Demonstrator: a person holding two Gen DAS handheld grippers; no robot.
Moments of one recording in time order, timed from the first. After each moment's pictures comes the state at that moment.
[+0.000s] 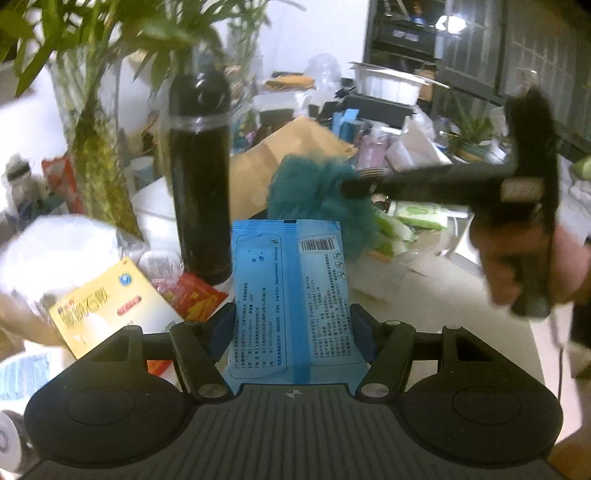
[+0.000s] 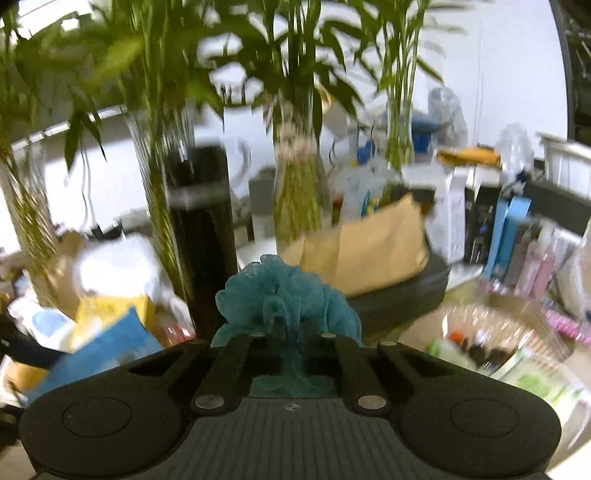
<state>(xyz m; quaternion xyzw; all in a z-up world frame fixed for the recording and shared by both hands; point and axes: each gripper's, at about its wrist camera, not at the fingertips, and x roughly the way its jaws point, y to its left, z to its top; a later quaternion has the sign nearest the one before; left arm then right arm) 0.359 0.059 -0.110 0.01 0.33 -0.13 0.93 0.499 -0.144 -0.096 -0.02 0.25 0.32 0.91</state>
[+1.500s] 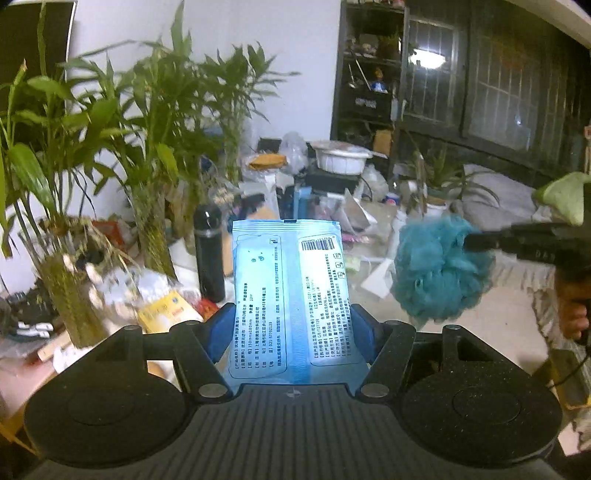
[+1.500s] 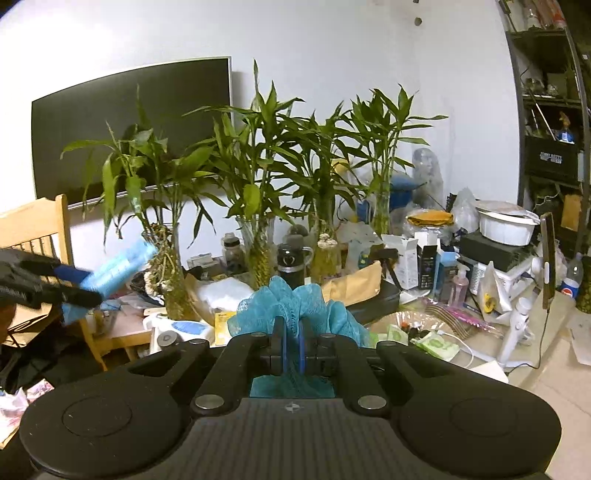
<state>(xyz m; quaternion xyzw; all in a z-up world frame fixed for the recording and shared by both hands) 0.116 0.041 0.090 0.01 0.27 -0.13 0.95 0.193 -0.307 0.116 0.00 0.21 0.33 0.92</state>
